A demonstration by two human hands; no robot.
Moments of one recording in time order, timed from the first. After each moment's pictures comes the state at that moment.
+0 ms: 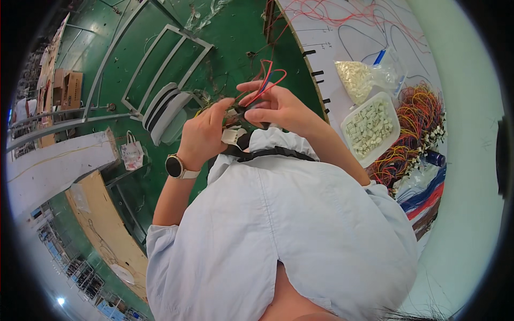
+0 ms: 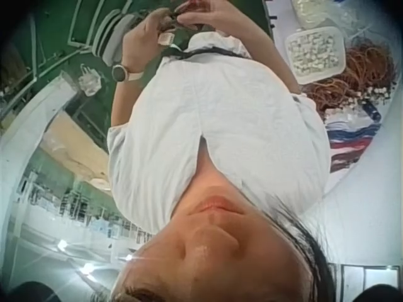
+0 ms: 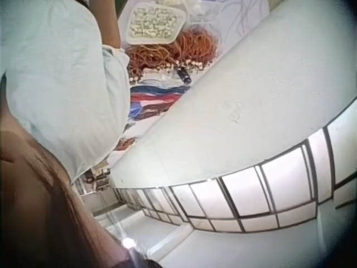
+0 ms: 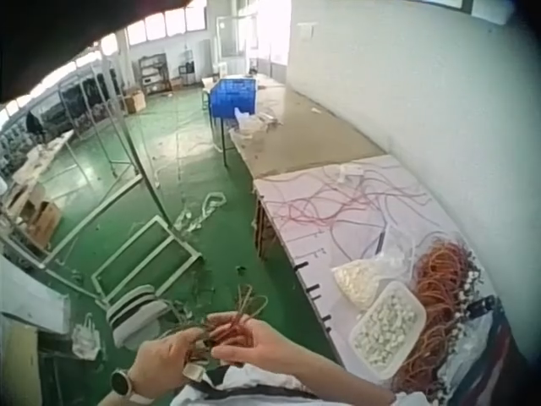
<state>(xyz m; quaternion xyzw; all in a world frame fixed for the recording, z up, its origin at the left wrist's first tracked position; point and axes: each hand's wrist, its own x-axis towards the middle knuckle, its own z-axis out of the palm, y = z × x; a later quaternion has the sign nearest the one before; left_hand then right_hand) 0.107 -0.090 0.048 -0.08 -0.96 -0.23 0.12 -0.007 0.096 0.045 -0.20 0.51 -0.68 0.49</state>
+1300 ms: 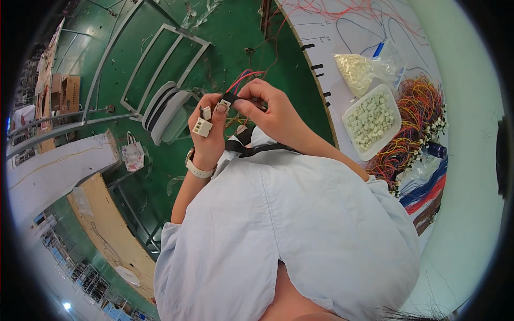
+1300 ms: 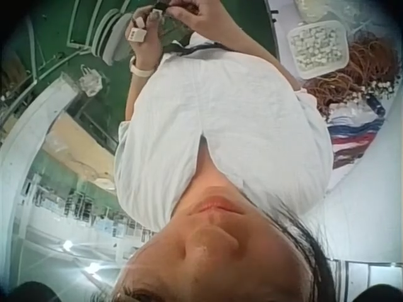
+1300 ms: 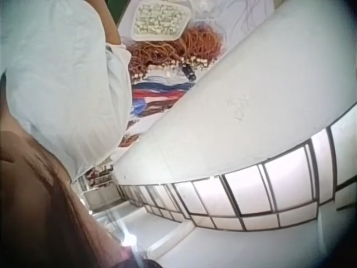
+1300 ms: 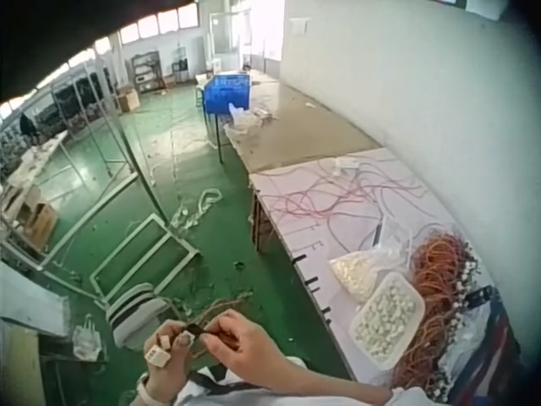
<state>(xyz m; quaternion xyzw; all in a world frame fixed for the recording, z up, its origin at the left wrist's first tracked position) 0.111 -0.068 0.031 0.12 -0.70 -0.68 0.19 0.025 0.076 0.049 -0.24 0.70 -0.63 0.26</state>
